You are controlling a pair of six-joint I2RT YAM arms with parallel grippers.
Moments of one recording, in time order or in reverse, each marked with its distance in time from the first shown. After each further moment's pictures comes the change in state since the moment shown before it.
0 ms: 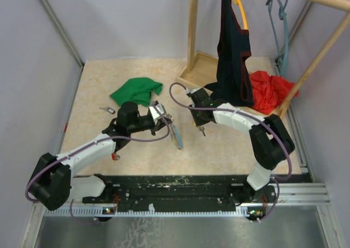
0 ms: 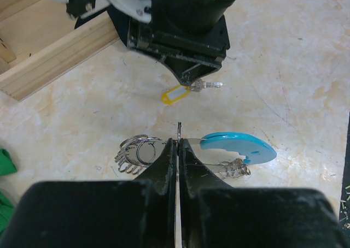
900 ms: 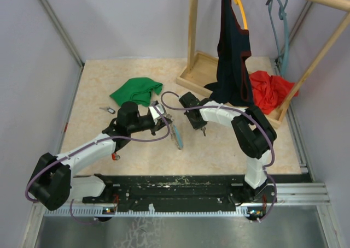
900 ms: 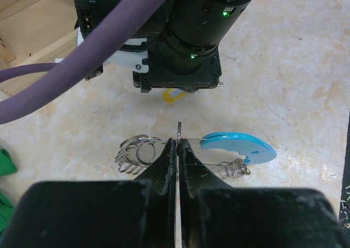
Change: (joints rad) left arm 0.000 0.000 0.000 0.000 0.000 0.000; right arm 0.071 0.225 0.139 -0.136 0.169 -0.015
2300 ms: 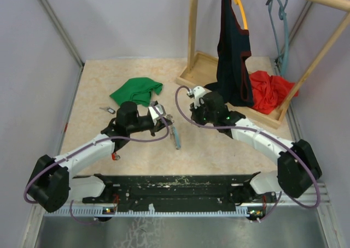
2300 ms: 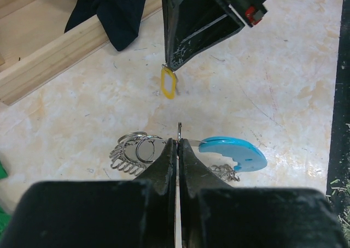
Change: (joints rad) left arm 0.000 -0.021 0.006 -0.028 0.033 -0.008; right arm -0.050 -0.508 -0.314 0.370 -0.341 -0.128
